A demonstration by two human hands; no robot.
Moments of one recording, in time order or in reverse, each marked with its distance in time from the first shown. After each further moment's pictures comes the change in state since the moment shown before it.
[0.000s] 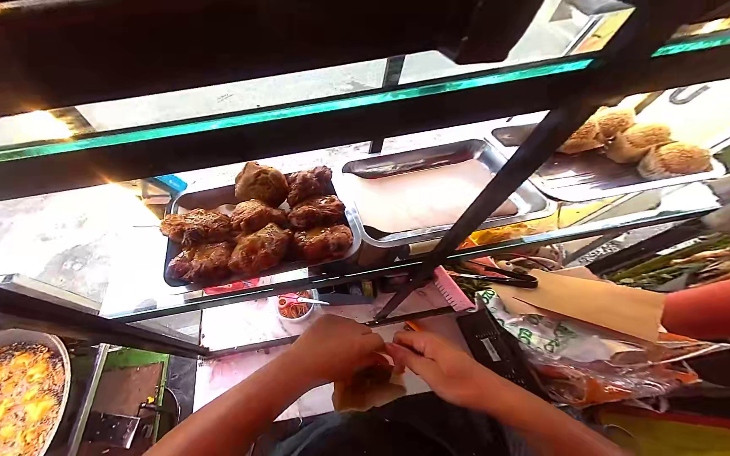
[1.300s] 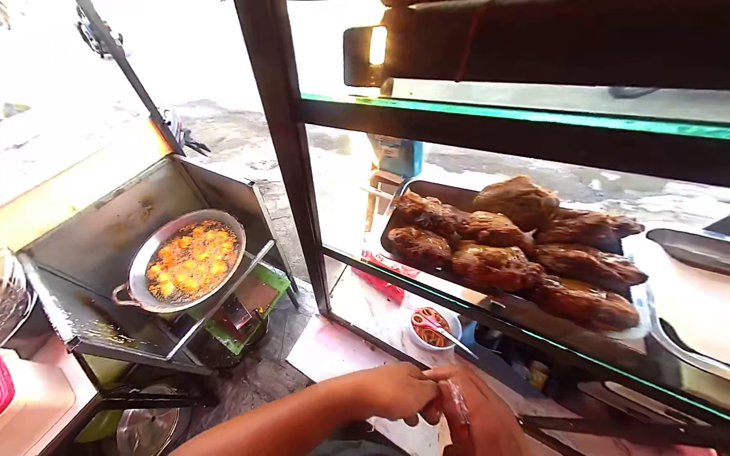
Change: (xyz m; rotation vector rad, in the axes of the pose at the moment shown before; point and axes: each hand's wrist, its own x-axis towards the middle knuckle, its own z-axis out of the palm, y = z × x) left_hand -0.127 0.041 -0.023 -1.103 0.185 -0.931; right_hand 0.090 -0.047 0.121 -0.294 0.167 -0.926
